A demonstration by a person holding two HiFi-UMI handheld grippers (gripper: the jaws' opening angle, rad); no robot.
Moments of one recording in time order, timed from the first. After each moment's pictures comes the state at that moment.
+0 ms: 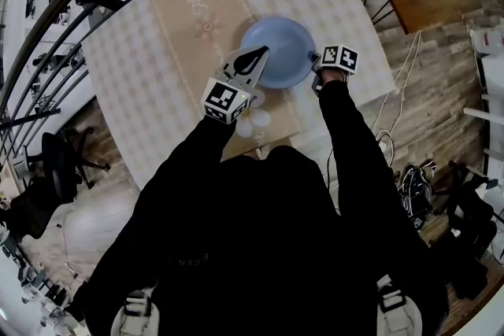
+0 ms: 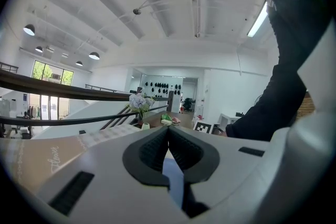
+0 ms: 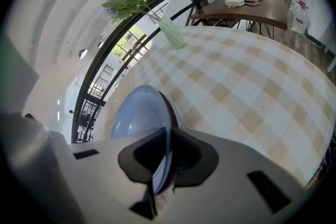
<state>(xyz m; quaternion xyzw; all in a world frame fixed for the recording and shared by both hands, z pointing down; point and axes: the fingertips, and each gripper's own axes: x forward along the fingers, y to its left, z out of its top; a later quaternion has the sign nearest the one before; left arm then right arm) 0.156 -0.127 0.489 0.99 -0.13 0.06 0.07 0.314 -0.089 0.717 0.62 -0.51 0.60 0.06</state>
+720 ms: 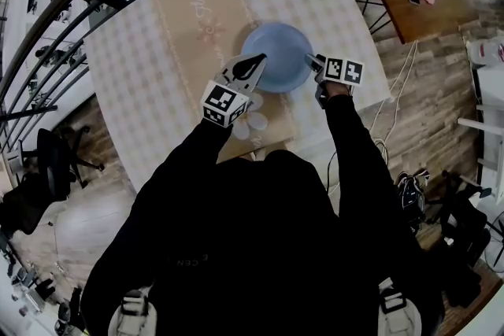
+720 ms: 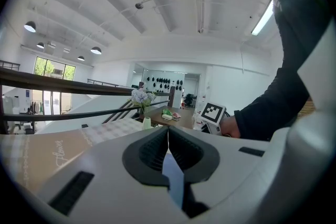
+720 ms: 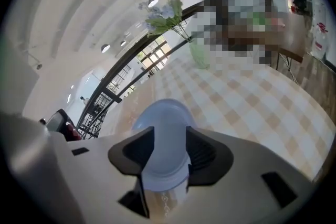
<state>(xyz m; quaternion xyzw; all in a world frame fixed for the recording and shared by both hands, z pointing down) 0.145 -0.123 0.496 0.98 -0.14 0.09 0.09 0.305 -0.095 0.650 0.61 -0.60 0.51 0.07</state>
